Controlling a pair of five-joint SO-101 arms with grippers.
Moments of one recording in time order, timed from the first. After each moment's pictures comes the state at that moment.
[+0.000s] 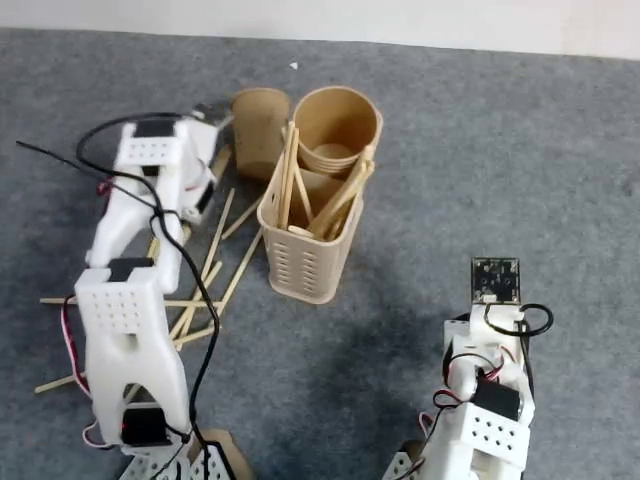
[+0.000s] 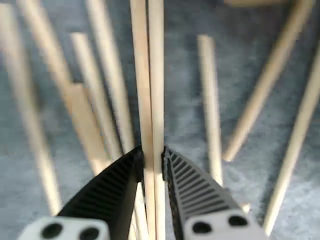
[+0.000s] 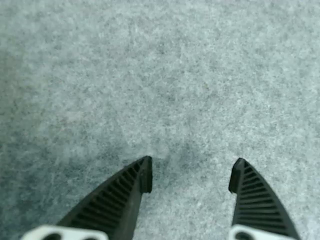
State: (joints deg) left arm -10.2 39.7 -24.9 82.8 -16.7; right arm 14.1 -77.6 96.0 37.0 21.9
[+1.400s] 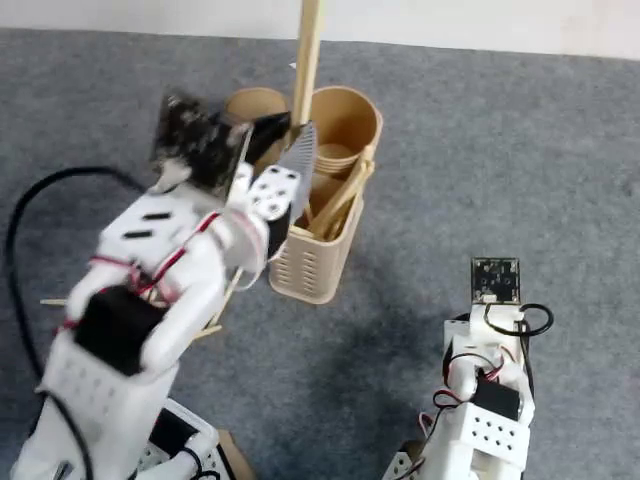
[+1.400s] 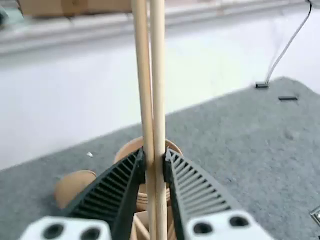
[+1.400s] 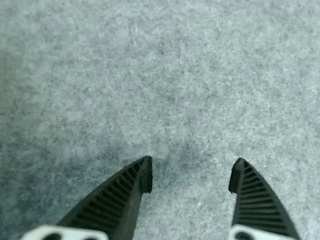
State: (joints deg) left arm 25.0 -44.4 14.3 52.3 5.1; right arm 14.1 -77.6 96.0 37.0 21.9
